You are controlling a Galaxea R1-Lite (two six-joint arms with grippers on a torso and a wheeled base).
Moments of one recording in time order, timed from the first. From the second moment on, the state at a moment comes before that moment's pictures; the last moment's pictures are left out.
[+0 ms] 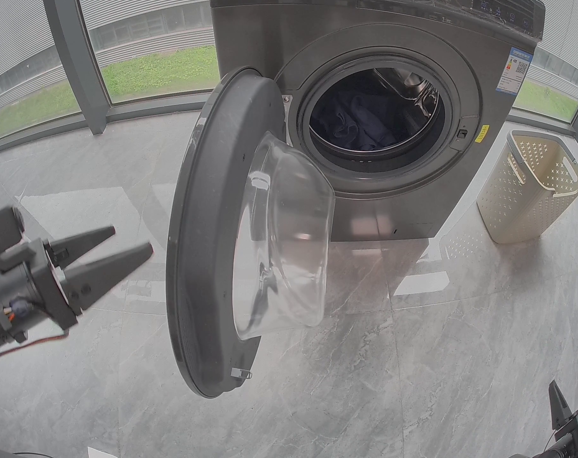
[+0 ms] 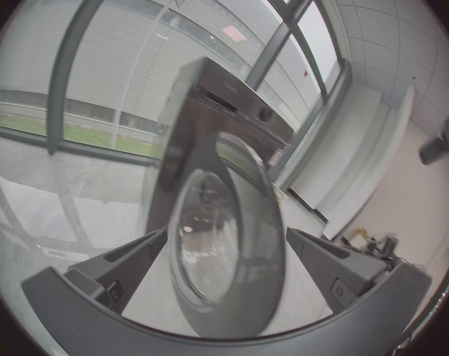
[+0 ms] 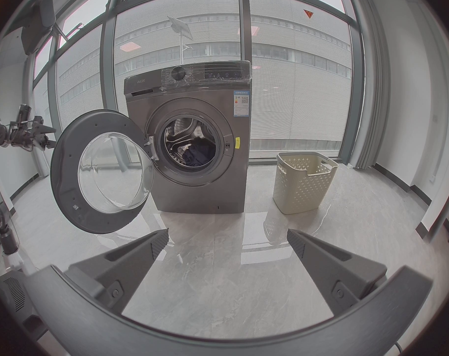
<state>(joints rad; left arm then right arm) -0.40 1.07 -0.51 -0.57 -0.30 -0.24 0.00 0.02 -0.02 0.00 -0.02 0.01</state>
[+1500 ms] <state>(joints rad) -0.58 1.81 -1.18 -0.70 -0.13 -0.24 0.00 0.02 -0.02 0.00 -0.02 0.01</state>
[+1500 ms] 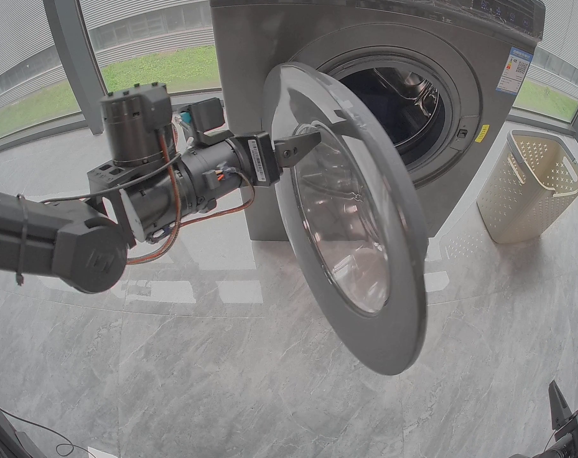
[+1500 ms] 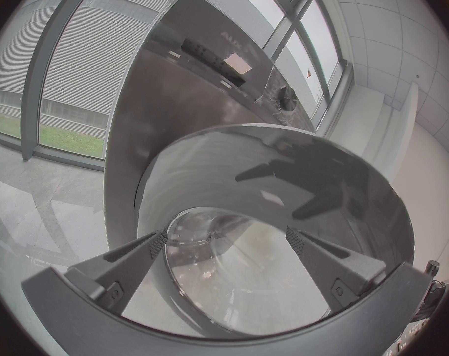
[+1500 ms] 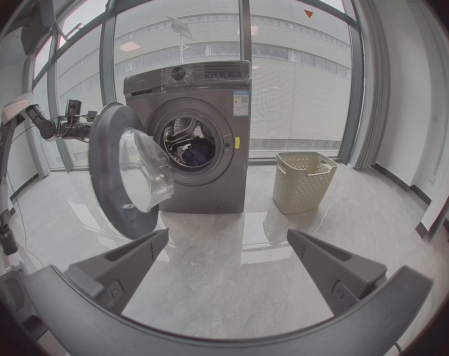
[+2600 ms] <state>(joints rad) -0.64 2.14 -1.74 -0.62 0.04 -0.28 0.00 0.02 -0.02 0.00 -0.02 0.01</state>
